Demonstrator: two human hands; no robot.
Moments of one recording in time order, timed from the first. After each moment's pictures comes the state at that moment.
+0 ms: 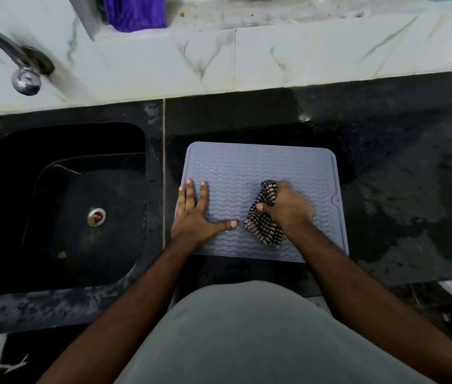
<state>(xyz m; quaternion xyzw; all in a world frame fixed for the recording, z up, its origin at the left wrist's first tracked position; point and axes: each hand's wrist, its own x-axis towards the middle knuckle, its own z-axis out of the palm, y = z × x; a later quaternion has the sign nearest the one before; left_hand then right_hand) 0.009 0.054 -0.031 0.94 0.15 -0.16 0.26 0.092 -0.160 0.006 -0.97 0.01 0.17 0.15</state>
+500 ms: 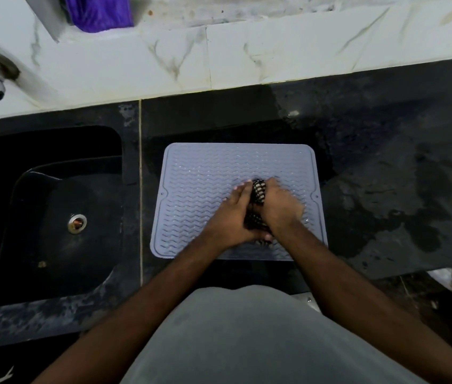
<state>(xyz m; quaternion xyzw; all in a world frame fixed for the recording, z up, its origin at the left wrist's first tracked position) 0.047 -0.054 -0.011 0.93 -0.05 -0.17 0.33 0.099 -0.187 0.001 -0.98 -0.02 0.13 0.13</state>
